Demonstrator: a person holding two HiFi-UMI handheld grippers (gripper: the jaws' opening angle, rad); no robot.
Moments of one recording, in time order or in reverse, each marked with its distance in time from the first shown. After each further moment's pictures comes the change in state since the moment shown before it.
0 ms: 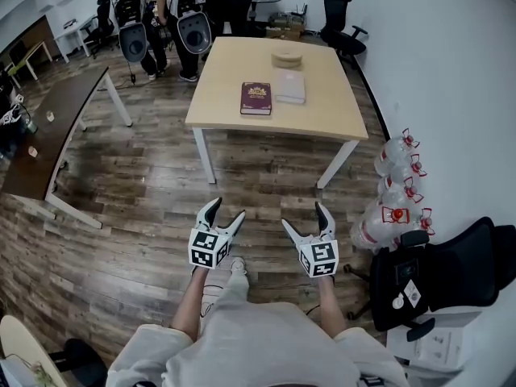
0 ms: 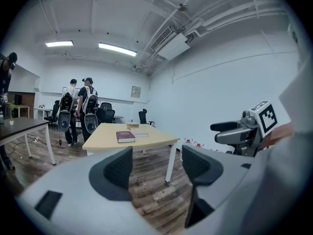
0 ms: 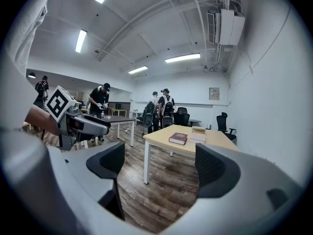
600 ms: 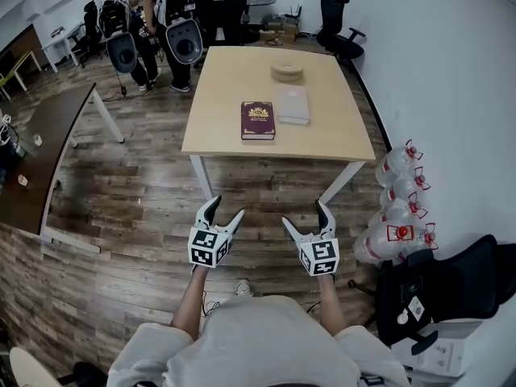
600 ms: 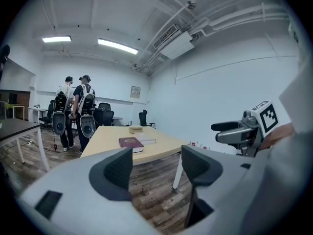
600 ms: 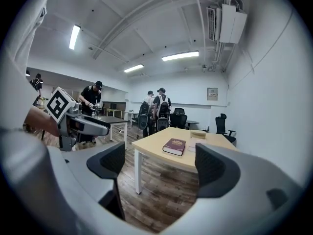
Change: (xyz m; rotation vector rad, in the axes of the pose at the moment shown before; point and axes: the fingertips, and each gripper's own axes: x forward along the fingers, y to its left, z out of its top) left arm 0.111 0.113 0.050 0.003 -0.010 -0.032; right arm 0.147 -0.043 0.040 0.003 -0.005 -0.042
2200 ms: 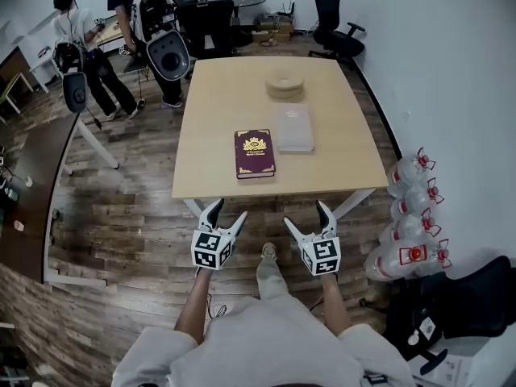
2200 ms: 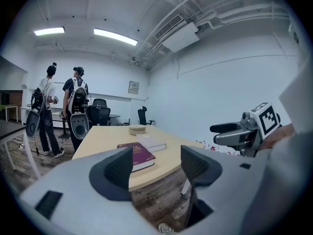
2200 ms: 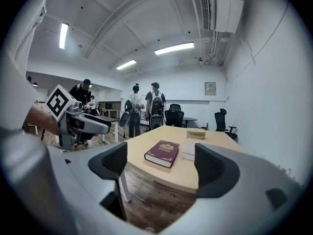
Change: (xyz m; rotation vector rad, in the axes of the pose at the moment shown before) left arm 0.184 0.093 0.035 0.016 0.042 -0.032; right arm 0.177 -0.103 -0.003 0.044 0.023 -0.017
